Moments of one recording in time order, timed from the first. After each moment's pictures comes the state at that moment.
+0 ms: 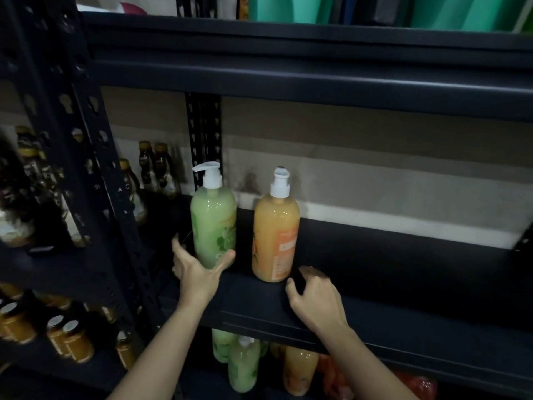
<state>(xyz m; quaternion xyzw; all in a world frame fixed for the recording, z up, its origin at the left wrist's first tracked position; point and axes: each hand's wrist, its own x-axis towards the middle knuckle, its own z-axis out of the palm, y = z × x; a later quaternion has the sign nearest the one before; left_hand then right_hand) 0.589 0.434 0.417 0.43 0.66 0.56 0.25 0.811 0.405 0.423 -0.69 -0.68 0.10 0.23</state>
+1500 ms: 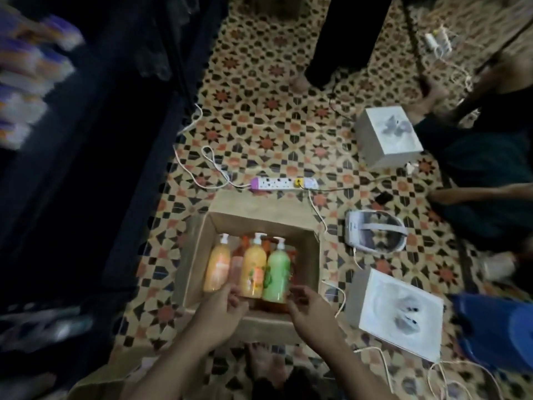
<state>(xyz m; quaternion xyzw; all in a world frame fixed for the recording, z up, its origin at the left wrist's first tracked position) 1.269 -0.056 0.013 0.83 0.11 -0.38 0.38 1.238 -0.261 -0.015 -0.86 0.21 0.27 0.37</state>
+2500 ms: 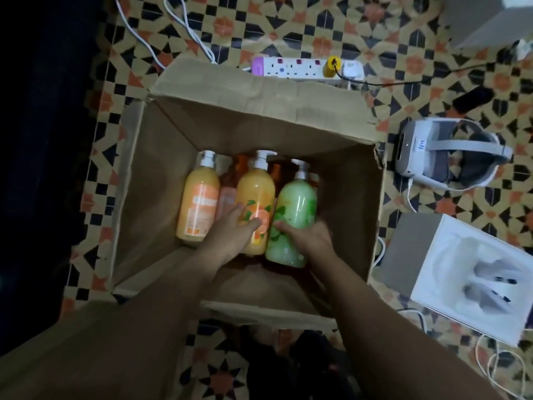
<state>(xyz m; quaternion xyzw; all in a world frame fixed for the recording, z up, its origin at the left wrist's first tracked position) 1.334 -0.106 -0.295 0.79 0.21 -0.41 0.41 1.312 -0.273 -0.329 -0.74 0.44 0.32 0.40</state>
